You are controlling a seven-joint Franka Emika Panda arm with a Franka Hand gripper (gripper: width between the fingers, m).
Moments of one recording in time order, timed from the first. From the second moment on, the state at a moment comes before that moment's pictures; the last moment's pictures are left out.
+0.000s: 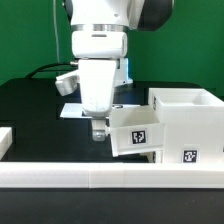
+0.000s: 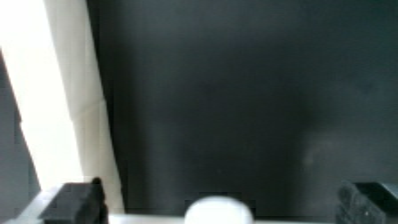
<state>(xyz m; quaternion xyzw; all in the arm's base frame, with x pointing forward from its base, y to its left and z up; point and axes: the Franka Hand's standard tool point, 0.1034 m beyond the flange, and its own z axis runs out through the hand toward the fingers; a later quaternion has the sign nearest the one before) 0.593 -0.033 0.054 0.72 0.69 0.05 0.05</state>
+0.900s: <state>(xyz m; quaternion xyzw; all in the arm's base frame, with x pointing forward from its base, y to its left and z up) 0.592 -0.004 0.050 0.72 0.69 0.05 0.04</state>
